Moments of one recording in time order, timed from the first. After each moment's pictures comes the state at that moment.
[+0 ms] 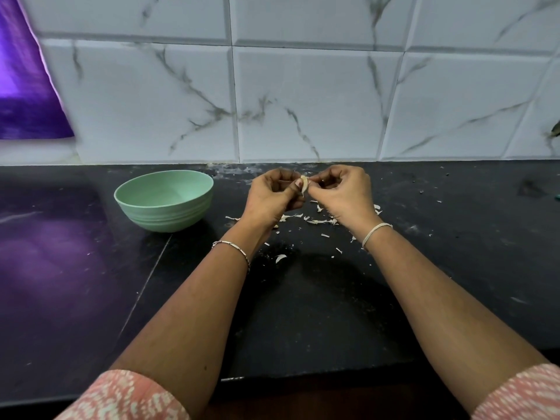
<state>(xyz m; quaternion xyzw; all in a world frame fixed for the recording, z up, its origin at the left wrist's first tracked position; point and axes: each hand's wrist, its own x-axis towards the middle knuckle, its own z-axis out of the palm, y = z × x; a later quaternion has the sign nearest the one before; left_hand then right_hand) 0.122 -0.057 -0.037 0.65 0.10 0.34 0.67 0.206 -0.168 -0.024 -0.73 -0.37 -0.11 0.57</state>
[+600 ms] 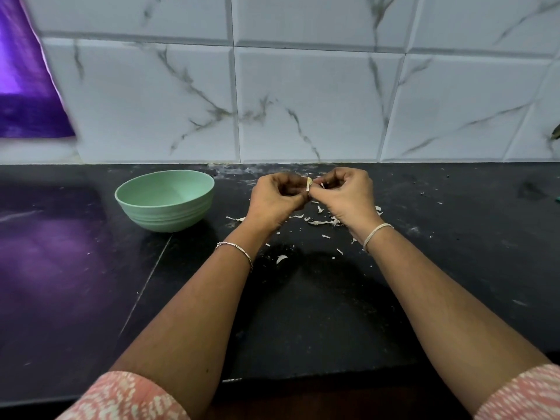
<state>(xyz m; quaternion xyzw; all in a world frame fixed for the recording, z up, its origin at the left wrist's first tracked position) 0.117 -0.063 -0.034 0.73 0.10 0.34 0.59 0.209 -0.165 -0.027 -0.73 -0.33 -0.09 0.59</state>
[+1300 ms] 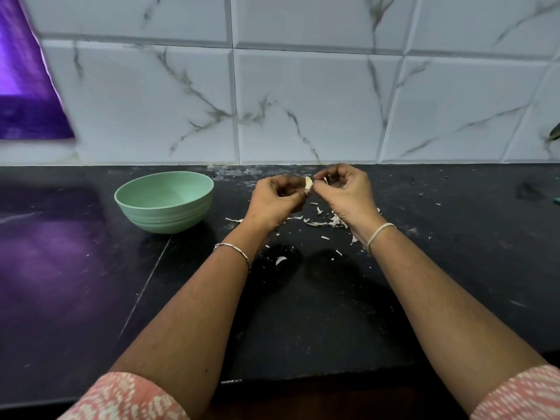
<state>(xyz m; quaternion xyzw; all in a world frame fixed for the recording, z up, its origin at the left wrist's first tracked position) 0.122 -0.061 -0.037 0.70 0.11 0.33 0.62 0.216 -0.166 -0.027 -0.69 -0.34 -0.04 0.64</state>
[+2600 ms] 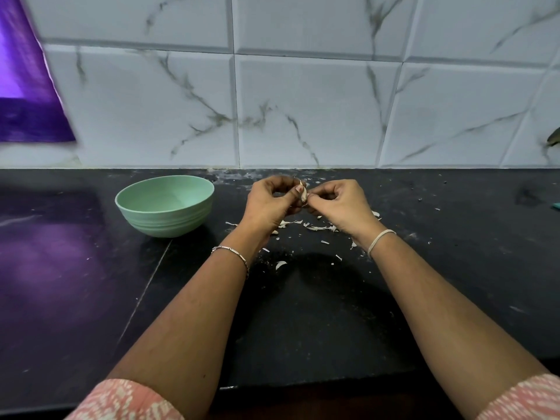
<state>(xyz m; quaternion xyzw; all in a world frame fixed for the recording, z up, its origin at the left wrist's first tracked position) 0.120 -0.056 -0.035 0.67 0.10 0.35 0.64 0.213 -0.169 -0.028 -0.73 -0.39 0.00 0.55</state>
